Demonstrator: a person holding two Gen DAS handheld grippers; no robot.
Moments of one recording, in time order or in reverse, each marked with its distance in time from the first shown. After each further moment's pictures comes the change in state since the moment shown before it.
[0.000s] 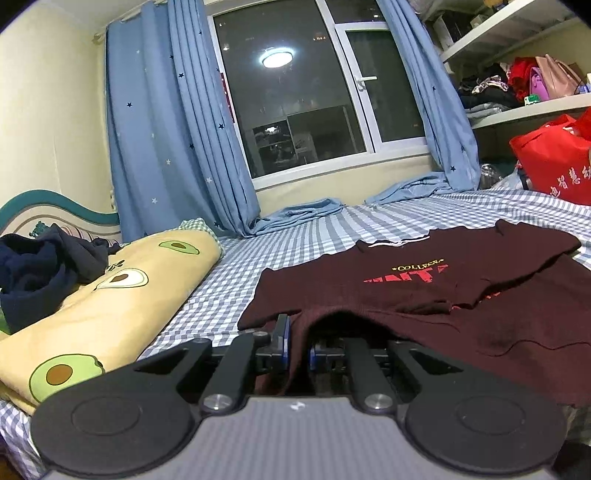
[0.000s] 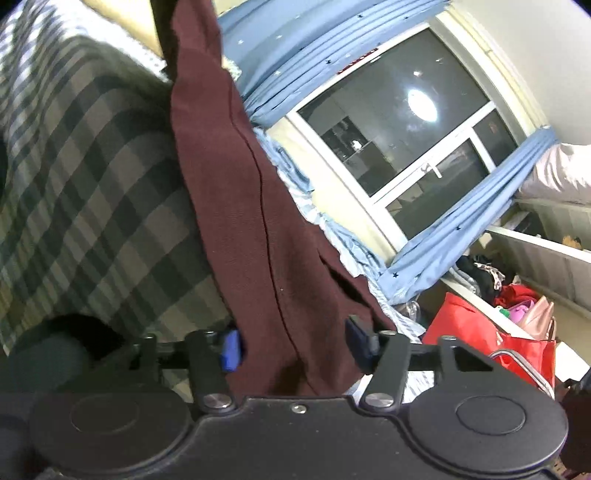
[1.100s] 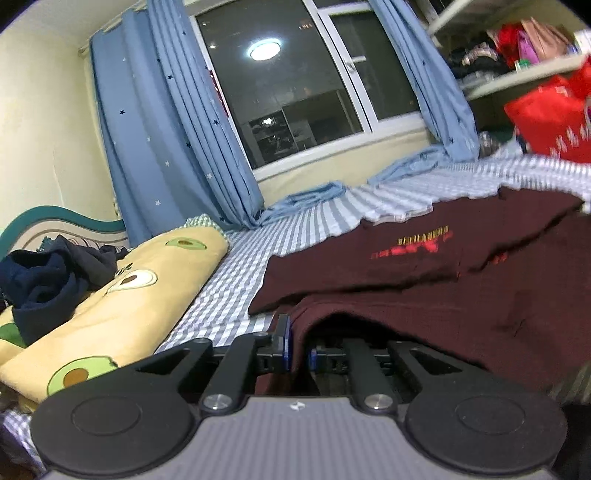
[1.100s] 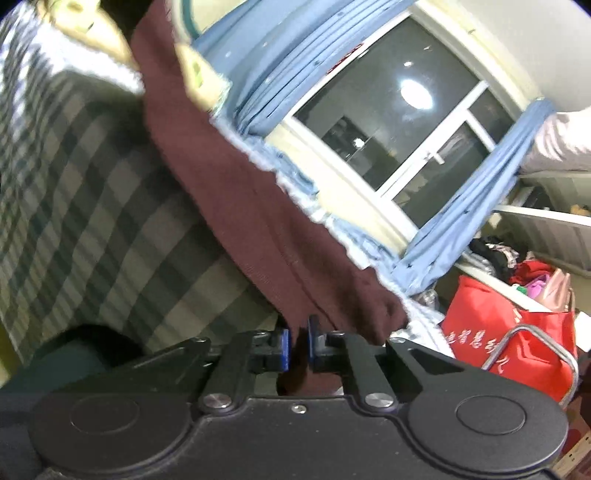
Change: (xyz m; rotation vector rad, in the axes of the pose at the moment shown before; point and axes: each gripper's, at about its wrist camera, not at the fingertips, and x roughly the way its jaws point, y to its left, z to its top) left arm 0.001 -0.013 -0.015 0.107 0.052 0.039; right arm -0.024 -0.030 -0.011 0.152 -0.068 0.003
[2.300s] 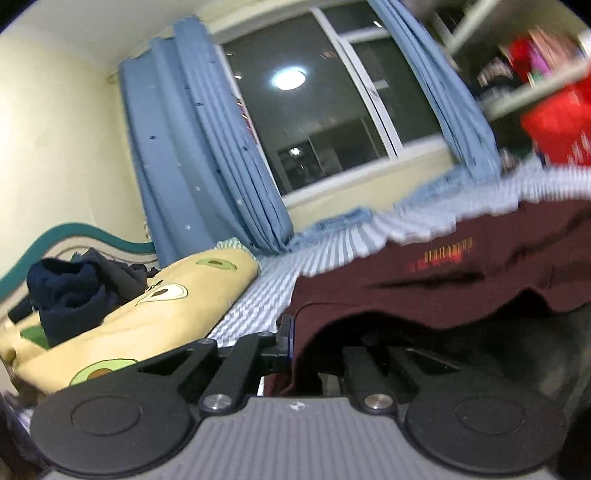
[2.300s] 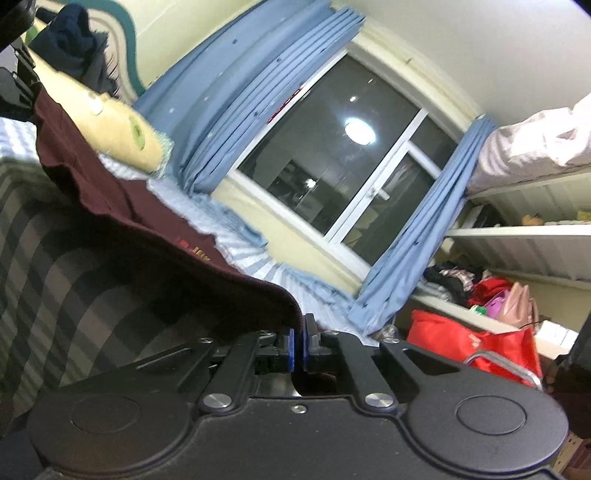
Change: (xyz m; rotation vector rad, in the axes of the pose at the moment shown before) left arm -0.024 0.001 -0.025 -0.051 -0.140 0.095; right arm -0.022 -0.046 0.032 0.081 -0.161 -0.146
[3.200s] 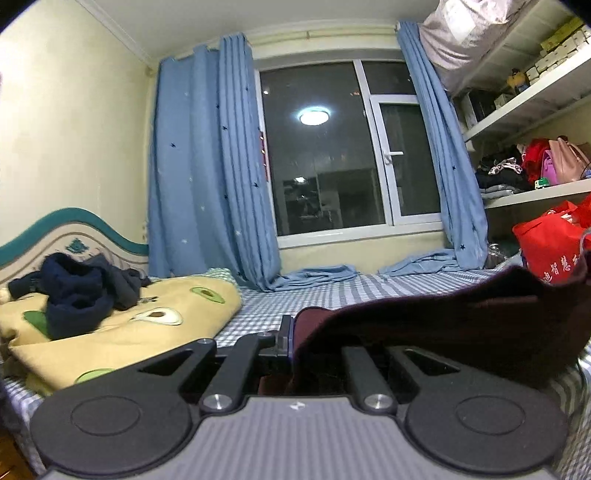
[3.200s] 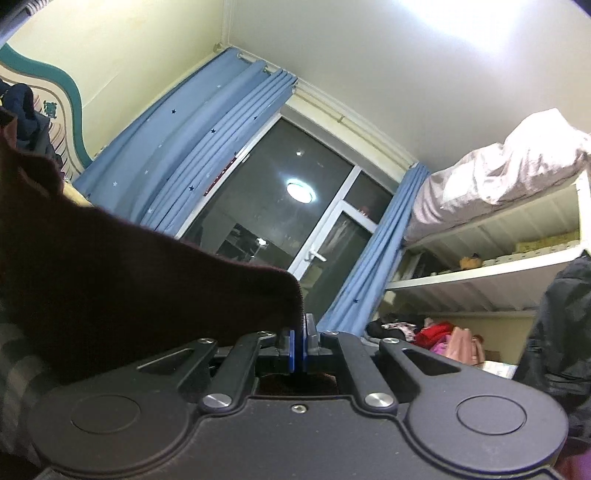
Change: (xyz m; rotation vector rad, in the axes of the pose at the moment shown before) left arm -0.082 0.048 0.093 -0.213 -0.081 -0.079; right arm -0.025 -0.109 0.057 0.092 -0.176 -0.106
